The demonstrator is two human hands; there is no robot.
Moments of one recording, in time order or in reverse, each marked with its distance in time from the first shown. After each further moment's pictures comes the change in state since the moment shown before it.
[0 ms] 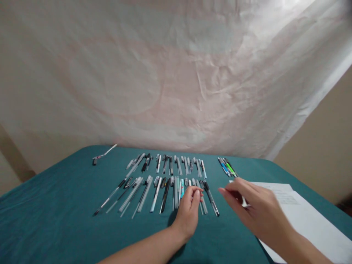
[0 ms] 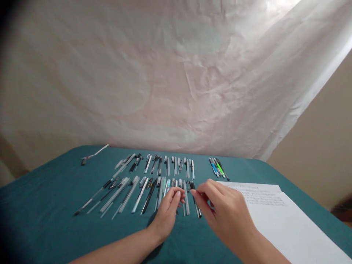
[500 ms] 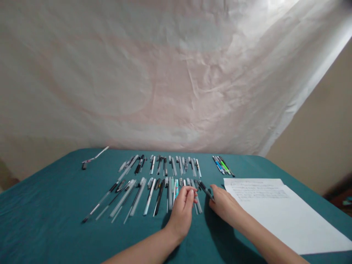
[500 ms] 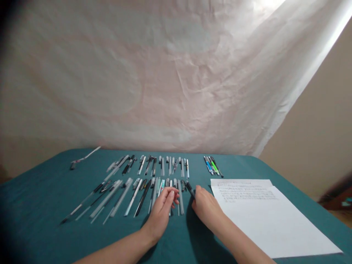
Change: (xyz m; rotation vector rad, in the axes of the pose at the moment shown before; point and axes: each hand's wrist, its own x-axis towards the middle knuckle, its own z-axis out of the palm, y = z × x) left_hand 0.005 -0.001 0.005 -0.040 -0.009 -0.018; right_hand 0.005 0.058 0.057 -0.563 -0.492 0.291
